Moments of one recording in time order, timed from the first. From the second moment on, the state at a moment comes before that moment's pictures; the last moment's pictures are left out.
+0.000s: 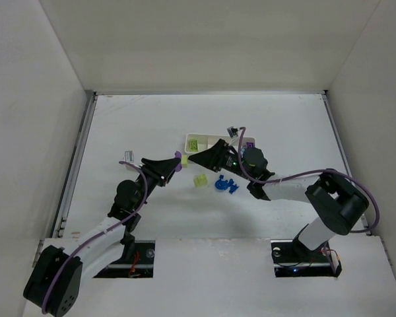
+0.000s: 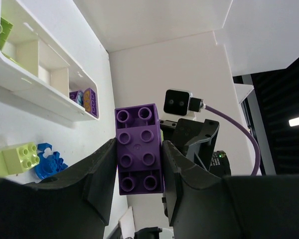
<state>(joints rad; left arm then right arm) -0.45 0.83 0.10 0.82 0.09 -1.39 0.74 1.56 0.65 0.98 -0.32 1.12</state>
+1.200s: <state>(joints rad) -0.44 0.85 0.10 0.84 0.12 -1.36 0.76 1.67 0.69 1.08 -0.36 1.23</state>
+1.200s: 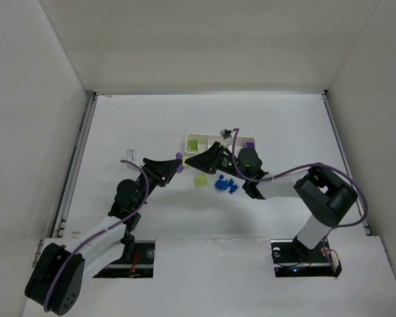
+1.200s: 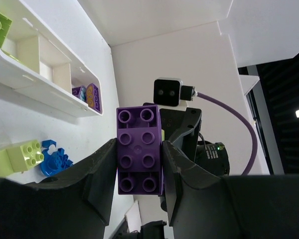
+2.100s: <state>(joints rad) -0.27 0.92 0.09 0.84 0.21 -1.26 0.62 1.71 0.88 0.68 -0.29 0.96</state>
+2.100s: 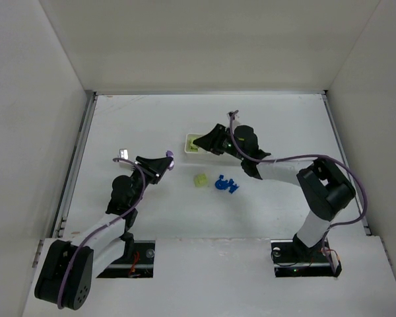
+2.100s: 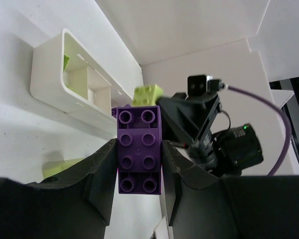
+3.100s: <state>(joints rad) -0.47 1.03 0.19 0.84 0.16 -1.14 0.58 1.54 0.89 0.37 -0.02 0.72</state>
